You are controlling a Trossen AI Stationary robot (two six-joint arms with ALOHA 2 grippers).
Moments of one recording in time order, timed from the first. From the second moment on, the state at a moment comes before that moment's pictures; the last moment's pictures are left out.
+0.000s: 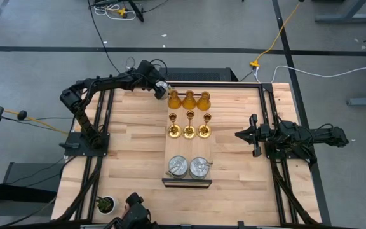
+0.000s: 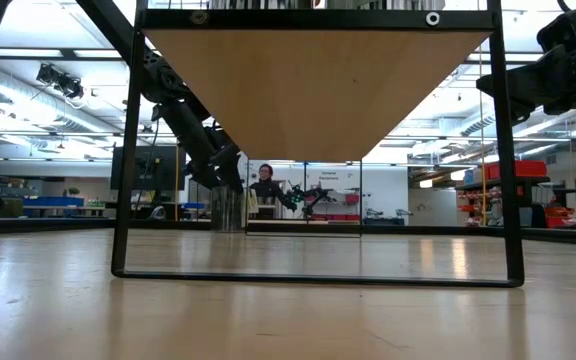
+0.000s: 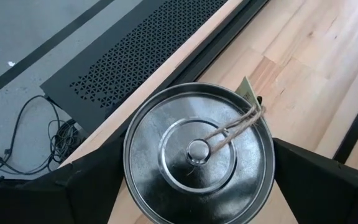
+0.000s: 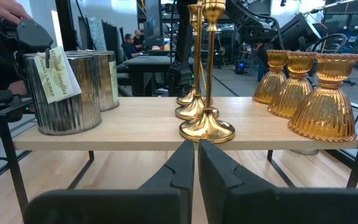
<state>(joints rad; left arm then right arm) 0.83 1.73 1.04 -0.13 0.09 0.09 0.07 0.00 0.02 0.02 0.06 -0.01</state>
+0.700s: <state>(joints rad) 0.79 1.72 1.04 -0.18 0.04 0.06 0.07 0.00 0.02 0.02 0.06 -0.01</state>
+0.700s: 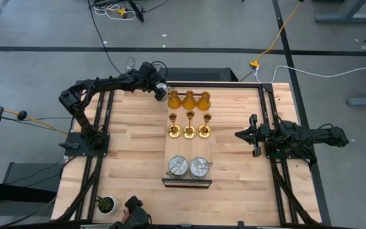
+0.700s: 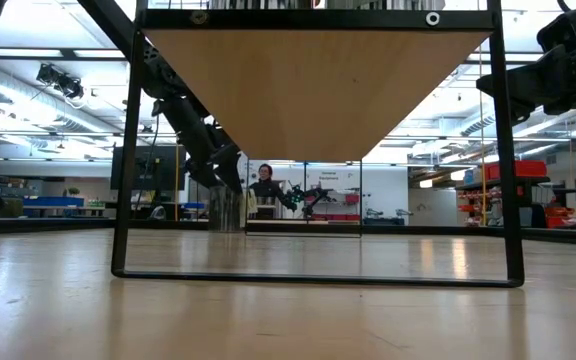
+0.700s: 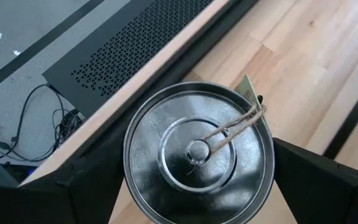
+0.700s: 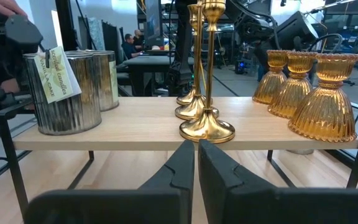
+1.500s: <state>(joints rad) 0.78 1.45 1.04 -0.41 -0.06 0.01 0.07 0.00 0.02 0.02 0.06 -0.01</state>
